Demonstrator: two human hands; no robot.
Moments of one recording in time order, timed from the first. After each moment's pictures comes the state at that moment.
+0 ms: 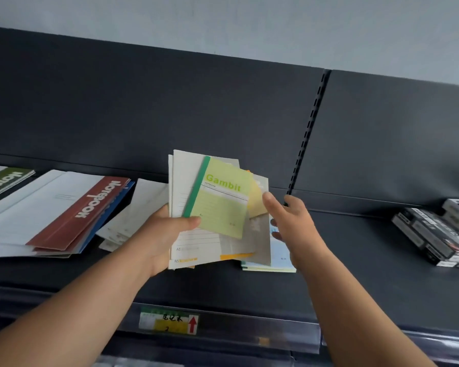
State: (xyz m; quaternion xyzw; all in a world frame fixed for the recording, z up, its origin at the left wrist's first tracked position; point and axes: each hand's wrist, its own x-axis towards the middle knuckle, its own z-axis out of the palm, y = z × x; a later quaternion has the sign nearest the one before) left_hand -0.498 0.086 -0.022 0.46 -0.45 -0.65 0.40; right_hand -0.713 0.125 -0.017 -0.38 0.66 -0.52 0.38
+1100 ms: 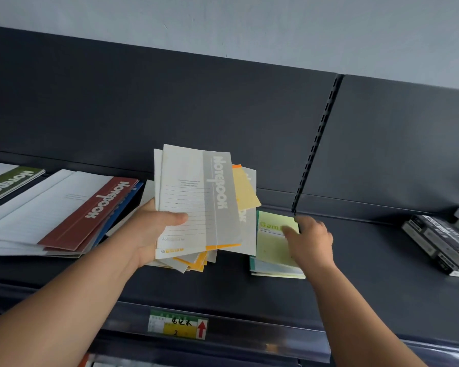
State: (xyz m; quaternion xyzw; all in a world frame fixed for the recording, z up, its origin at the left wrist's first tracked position) left_hand -0.464 0.066 -0.018 0.46 -0.45 -0.65 0.41; right_hand -0.735 0.110 -0.055 -0.44 0.82 -0.34 0.13
